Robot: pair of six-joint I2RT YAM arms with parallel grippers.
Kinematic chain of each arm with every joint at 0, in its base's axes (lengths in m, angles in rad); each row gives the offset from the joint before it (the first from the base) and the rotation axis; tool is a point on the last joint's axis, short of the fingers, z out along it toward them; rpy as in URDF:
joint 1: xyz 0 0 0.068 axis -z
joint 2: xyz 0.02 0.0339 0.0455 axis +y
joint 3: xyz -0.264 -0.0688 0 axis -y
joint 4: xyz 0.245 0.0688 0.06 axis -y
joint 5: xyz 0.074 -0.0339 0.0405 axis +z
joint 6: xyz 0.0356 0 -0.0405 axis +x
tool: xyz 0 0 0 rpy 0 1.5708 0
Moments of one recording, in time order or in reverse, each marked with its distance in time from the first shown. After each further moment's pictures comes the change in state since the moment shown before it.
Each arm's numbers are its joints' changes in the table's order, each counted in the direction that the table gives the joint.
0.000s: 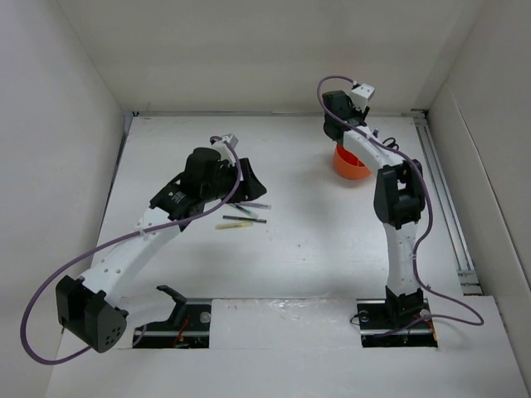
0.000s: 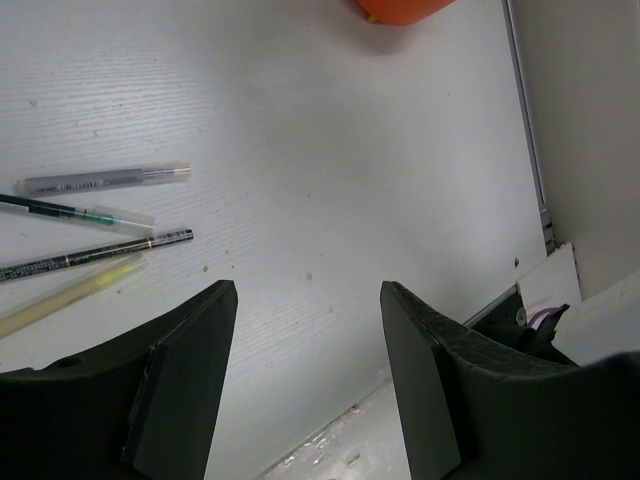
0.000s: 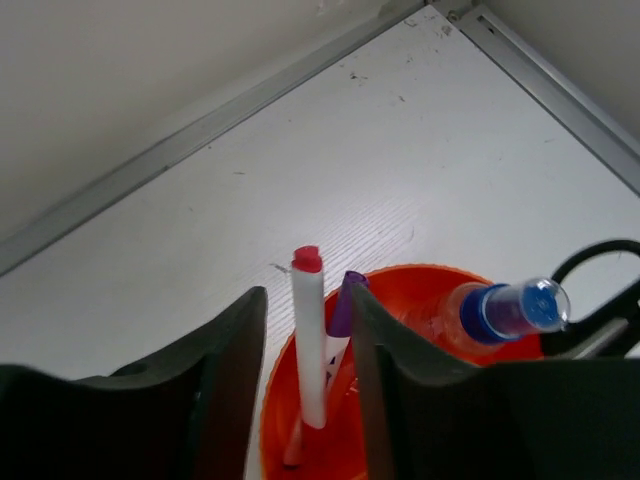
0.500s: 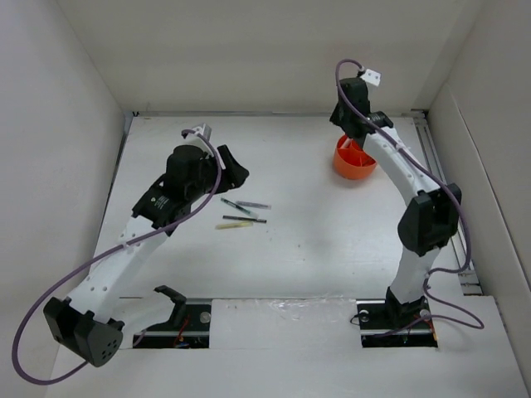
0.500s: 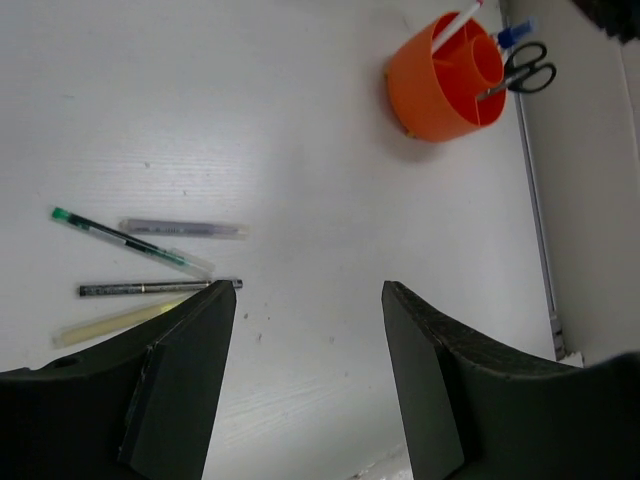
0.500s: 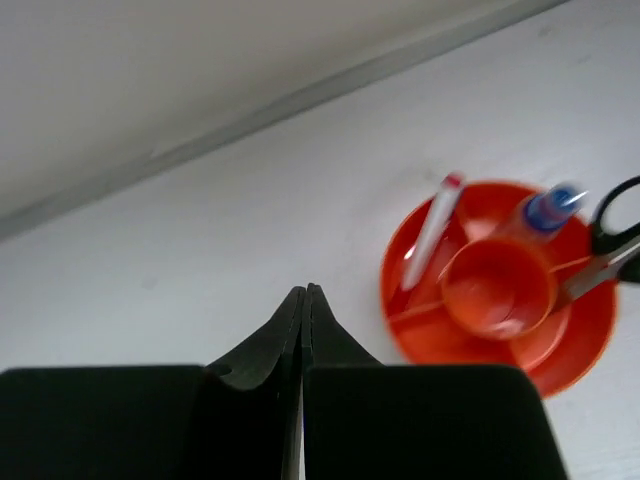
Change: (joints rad) left arm -0.046 -0.080 0.024 -0.024 0.179 -0.041; right arm -0.027 -0.326 -0.090 -0.131 0.374 0.063
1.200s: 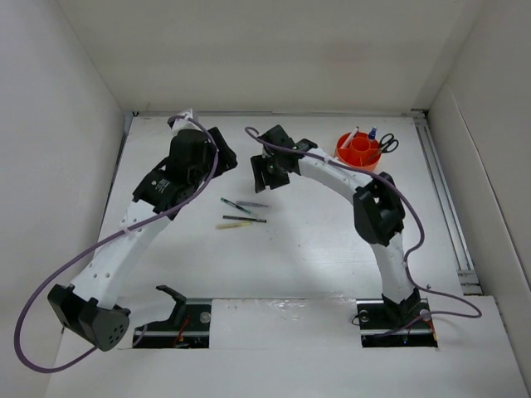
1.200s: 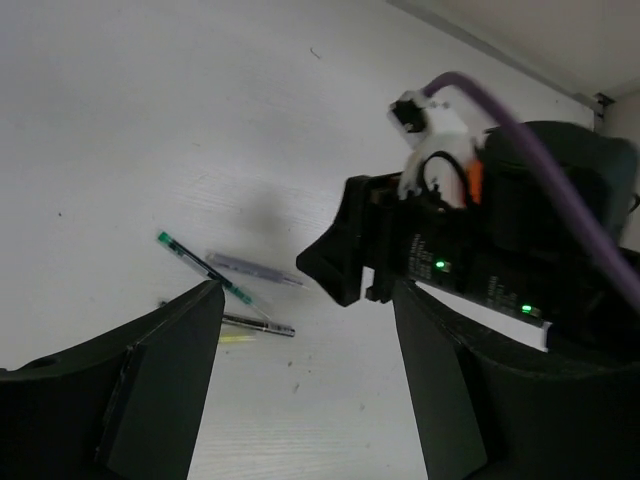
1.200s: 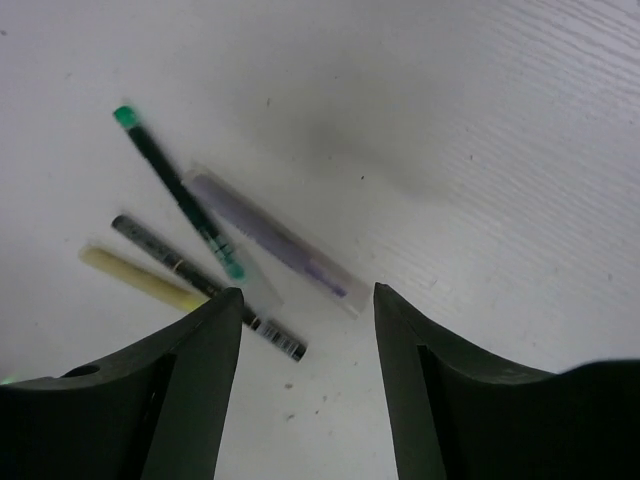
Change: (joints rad) left arm -0.003 0.090 0.179 -0.140 0.300 -0.065; right arm -0.353 0.189 -0.033 -0.237 0.698 -0.150
